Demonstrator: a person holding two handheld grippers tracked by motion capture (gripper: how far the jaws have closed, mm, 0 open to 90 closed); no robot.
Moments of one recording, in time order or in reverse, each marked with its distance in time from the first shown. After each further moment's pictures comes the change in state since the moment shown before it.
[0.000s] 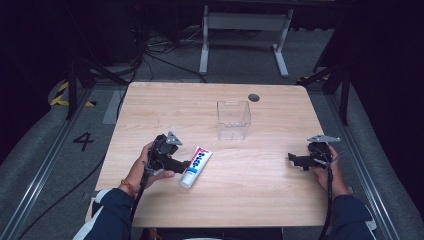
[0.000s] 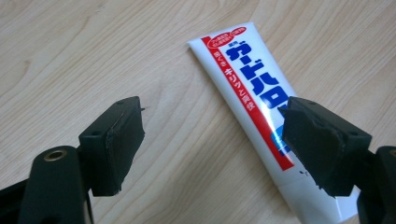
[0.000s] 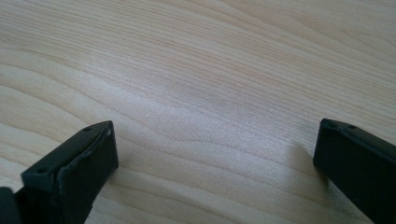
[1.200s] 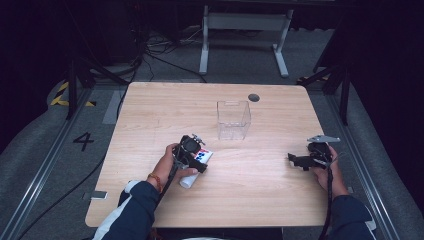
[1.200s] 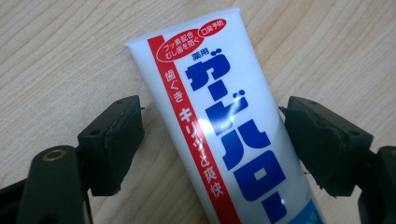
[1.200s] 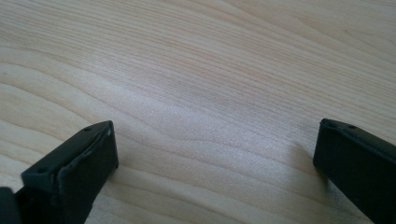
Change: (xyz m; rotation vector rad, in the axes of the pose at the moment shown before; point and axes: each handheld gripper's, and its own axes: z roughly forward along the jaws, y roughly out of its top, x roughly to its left) left arm -0.020 0.032 0.064 0.190 -0.023 -0.039; right arm 0.001 0.000 0.000 0.000 0.003 -0.004
